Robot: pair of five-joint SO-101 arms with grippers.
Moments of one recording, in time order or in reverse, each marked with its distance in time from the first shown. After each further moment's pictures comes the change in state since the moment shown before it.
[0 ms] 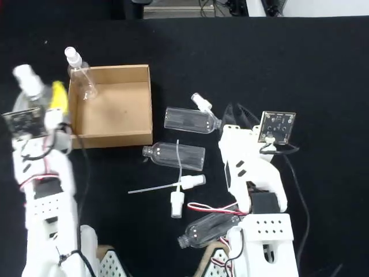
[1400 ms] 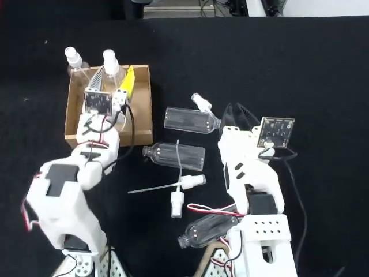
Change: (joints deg) left arm 21.0 69.0 -24.9 -49.9 0.1; right arm 0.0 0.0 4.0 -7.2 0.0
